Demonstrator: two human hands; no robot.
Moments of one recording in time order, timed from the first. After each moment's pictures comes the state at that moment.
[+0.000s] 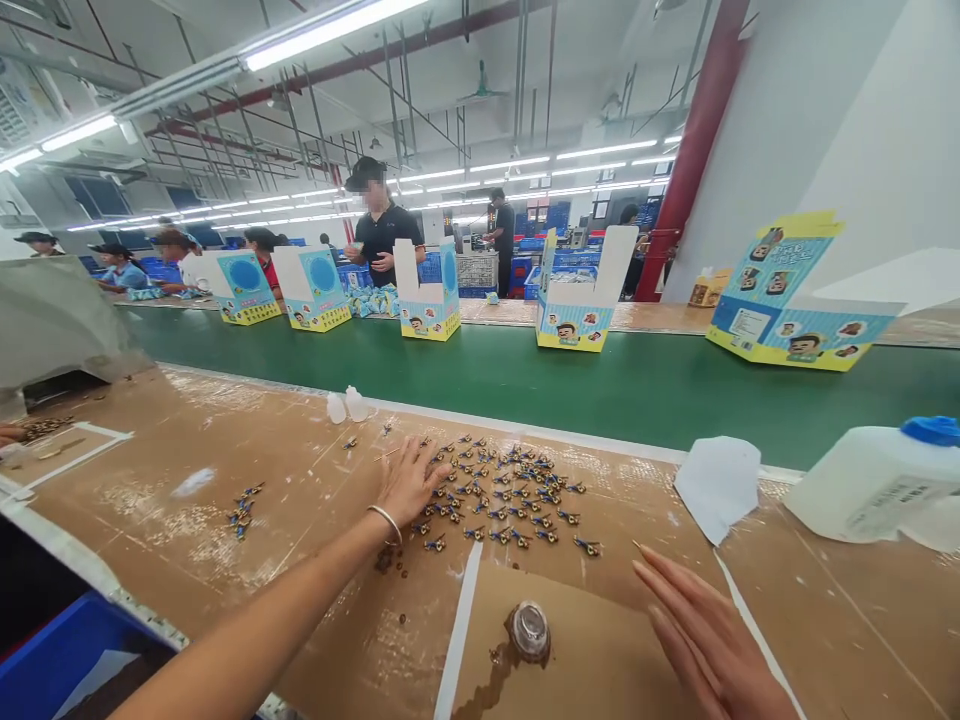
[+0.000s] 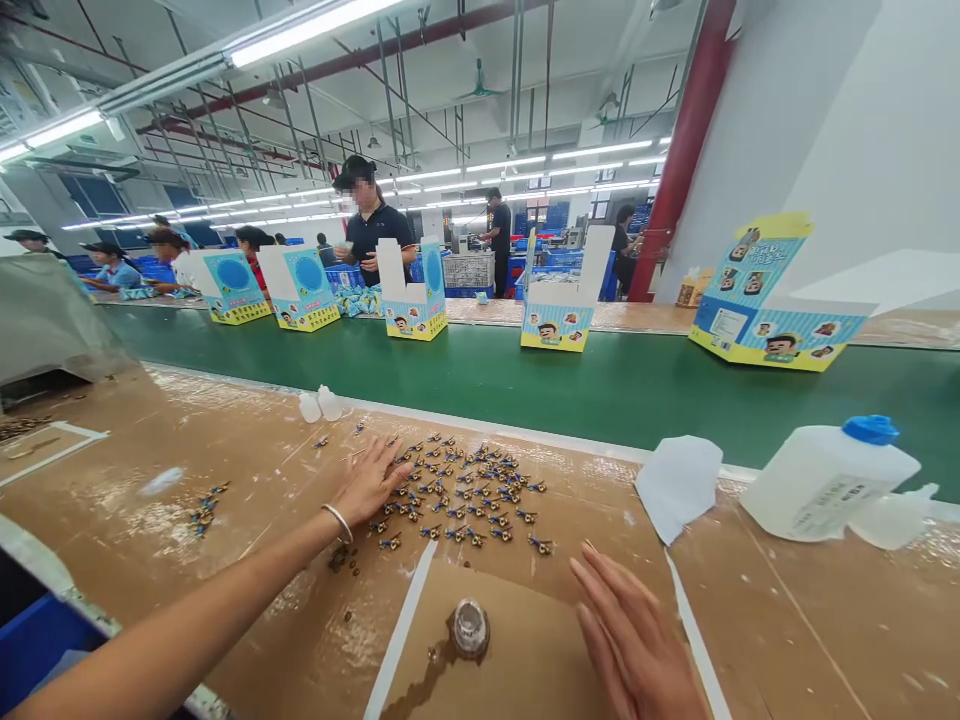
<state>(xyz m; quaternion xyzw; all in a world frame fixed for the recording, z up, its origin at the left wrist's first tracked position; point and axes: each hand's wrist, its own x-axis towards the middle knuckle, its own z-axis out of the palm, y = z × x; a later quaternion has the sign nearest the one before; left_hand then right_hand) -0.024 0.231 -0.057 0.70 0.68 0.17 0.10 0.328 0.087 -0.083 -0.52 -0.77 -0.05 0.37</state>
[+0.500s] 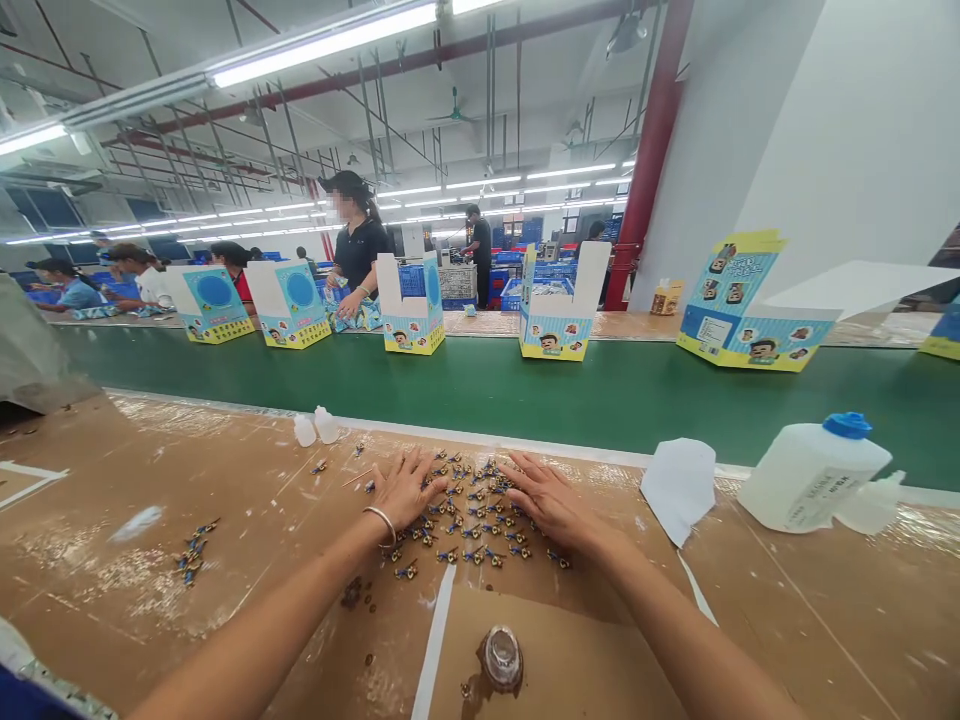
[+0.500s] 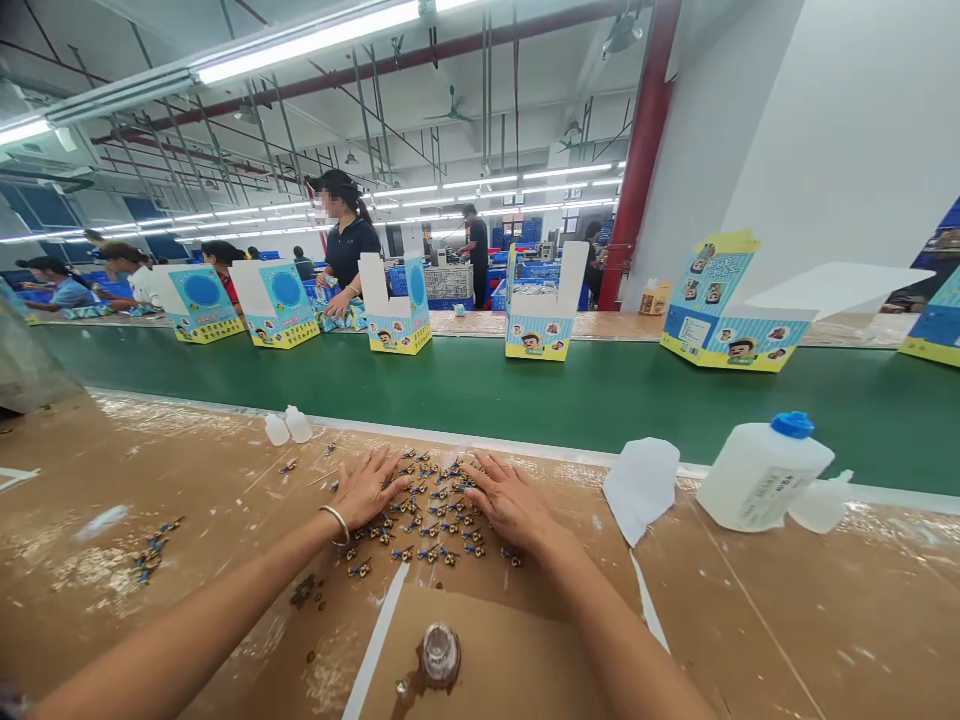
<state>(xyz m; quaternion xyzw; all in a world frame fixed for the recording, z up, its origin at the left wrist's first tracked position) 0.001 0.260 -0.053 0.75 0.66 0.06 0.08 0.280 0.250 -0.059 -0.47 -0.86 0.10 0.17</state>
